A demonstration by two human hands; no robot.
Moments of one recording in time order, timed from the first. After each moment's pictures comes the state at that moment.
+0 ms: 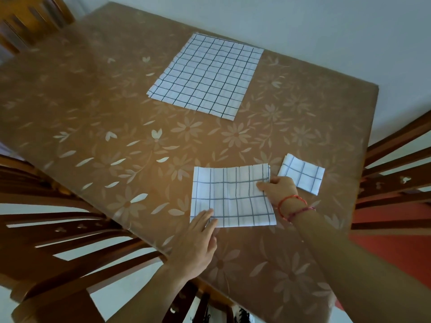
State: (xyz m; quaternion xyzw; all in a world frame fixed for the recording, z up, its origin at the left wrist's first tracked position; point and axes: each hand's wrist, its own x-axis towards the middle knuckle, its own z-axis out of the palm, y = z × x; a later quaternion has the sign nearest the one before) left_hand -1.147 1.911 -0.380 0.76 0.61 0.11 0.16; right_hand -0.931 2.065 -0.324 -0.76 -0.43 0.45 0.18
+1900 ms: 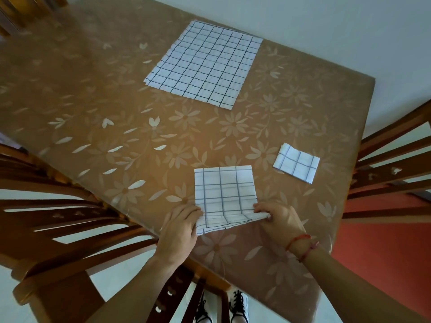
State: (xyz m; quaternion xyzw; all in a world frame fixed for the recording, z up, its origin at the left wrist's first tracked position) left_hand -1.164 1.898 -0.367 0.73 0.64 0.19 0.13; right_hand -0.878 1.970 -0.382 -0.61 -0.73 0.29 0.12
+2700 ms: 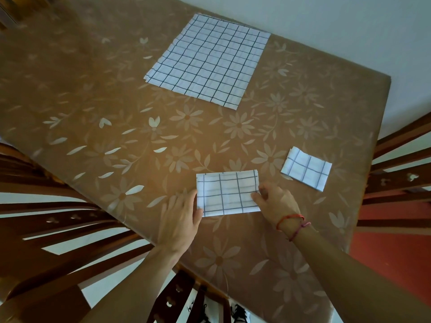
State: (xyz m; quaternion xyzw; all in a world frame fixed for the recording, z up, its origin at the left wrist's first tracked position) left_hand -1.168 1.944 -0.379 0.67 0.72 0.13 0.08; right_hand -0.927 2.033 -0.360 -0.67 -0.68 0.27 0.07
